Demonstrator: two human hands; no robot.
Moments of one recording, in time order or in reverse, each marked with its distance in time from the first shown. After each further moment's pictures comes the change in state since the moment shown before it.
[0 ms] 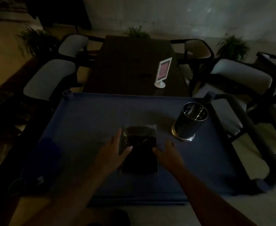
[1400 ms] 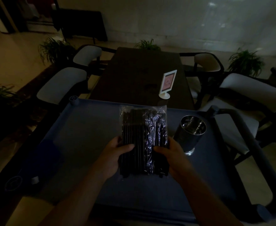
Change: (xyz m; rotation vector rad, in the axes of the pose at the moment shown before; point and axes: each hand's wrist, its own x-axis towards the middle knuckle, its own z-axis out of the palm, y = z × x) left_hand -0.004 0.072 -0.026 -1.392 -0.146 -0.191; right_hand -0.021 -0.059 -0.090 1.012 -0.311 0.001
